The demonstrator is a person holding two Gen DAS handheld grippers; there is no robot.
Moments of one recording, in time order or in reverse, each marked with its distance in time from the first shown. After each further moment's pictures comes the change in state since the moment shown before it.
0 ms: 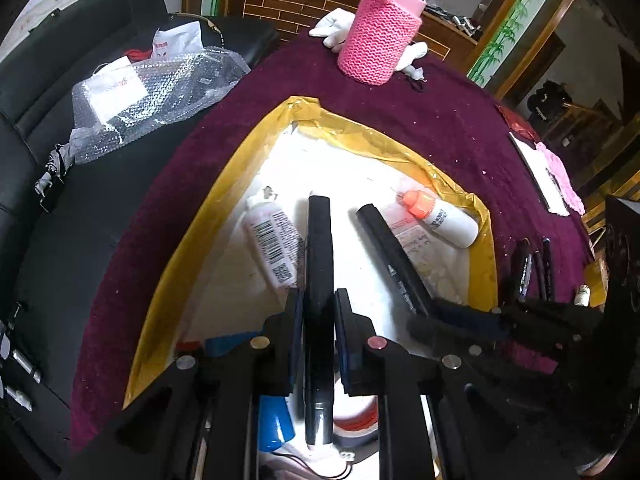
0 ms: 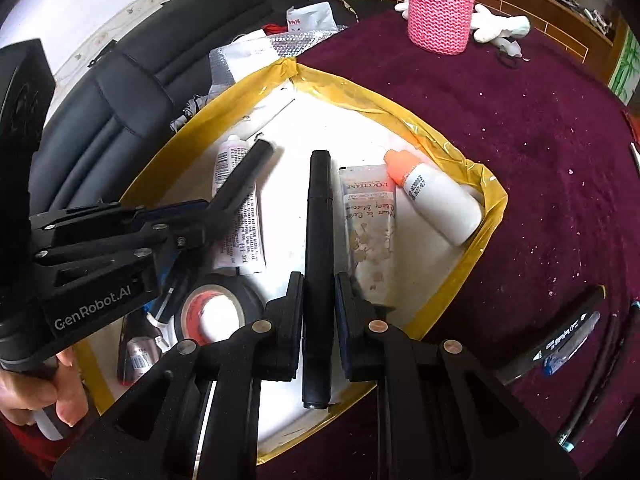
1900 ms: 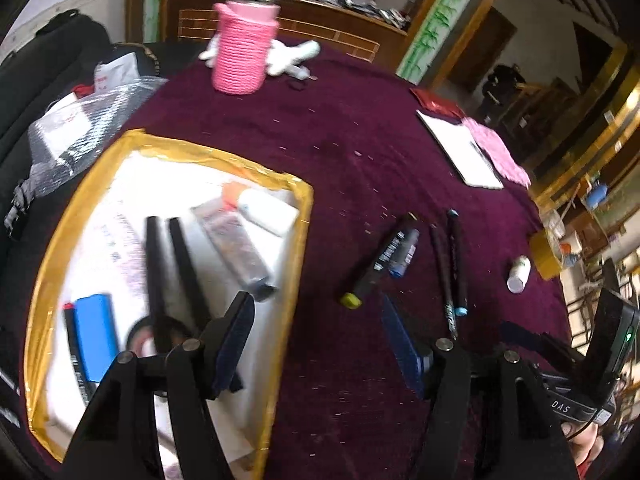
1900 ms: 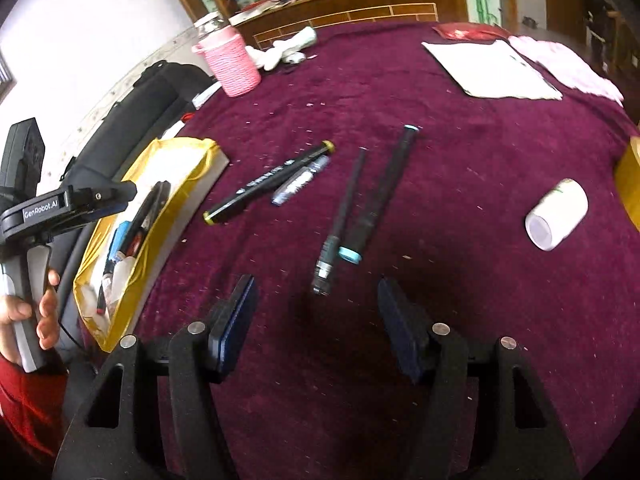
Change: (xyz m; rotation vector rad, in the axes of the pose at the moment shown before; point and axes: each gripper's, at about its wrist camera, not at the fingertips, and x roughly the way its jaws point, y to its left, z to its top) left arm -0.030 -0.130 -0.029 0.122 -0.033 -0.115; right arm -0.139 -0.157 -0.178 0.368 -0.245 -0.062
